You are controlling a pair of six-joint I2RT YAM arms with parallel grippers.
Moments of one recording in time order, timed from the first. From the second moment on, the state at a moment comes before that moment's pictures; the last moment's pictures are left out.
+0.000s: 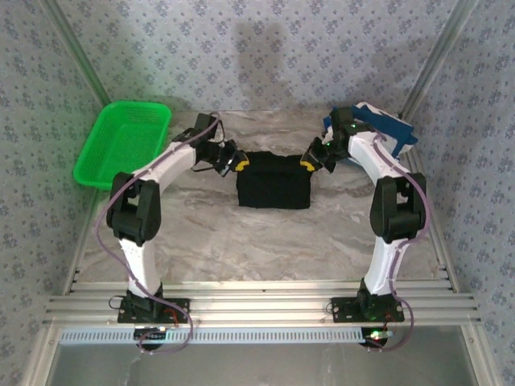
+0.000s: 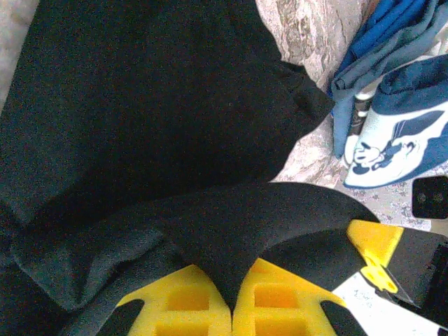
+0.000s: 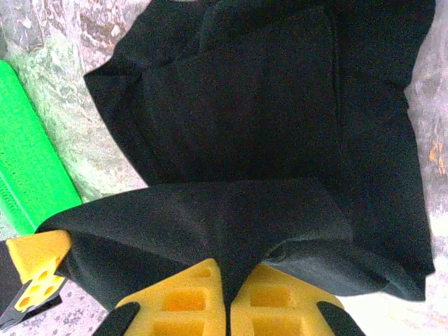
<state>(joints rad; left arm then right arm) -0.37 1.98 1.58 -0.55 0.63 -1.05 0.16 1.94 1.63 -0.87 -0.56 0.70</state>
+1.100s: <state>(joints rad) -0.23 2.14 2.43 -0.89 0.54 -0.81 0.03 1.78 1.65 -0.85 -0.61 0.57</state>
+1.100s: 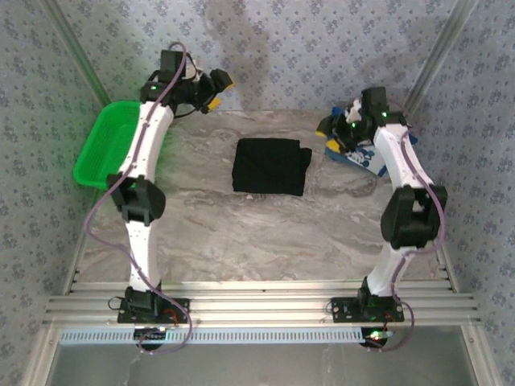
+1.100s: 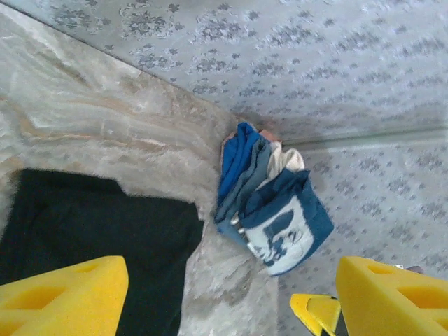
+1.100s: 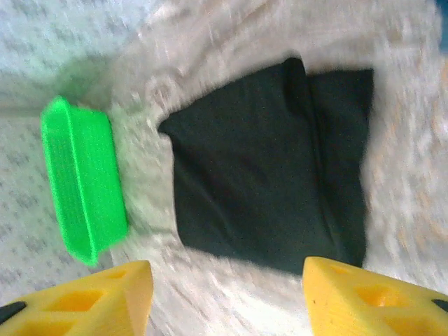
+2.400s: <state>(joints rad) -0.31 0.47 0.68 -0.91 -0.03 -0.78 0.20 2.30 1.87 -0.71 -0.35 0.40</state>
